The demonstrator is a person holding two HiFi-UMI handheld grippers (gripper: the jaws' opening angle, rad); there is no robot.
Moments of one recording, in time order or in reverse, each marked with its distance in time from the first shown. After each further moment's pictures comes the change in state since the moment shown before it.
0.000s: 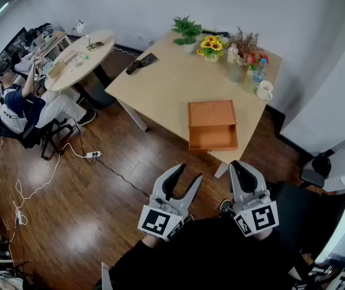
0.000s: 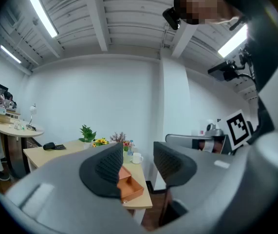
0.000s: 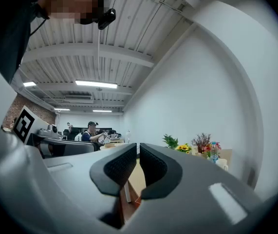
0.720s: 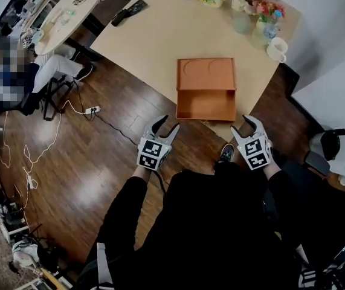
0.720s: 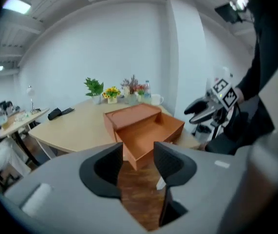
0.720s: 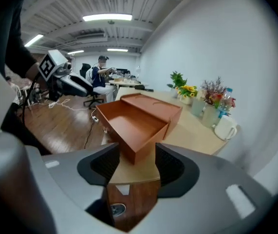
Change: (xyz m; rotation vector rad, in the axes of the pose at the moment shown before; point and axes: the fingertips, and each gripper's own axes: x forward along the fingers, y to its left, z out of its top) left arm 0.147 0.172 -0.225 0.195 0.515 0.105; right arm 0.103 -0.206 -0.303 -0.293 0.674 0.175
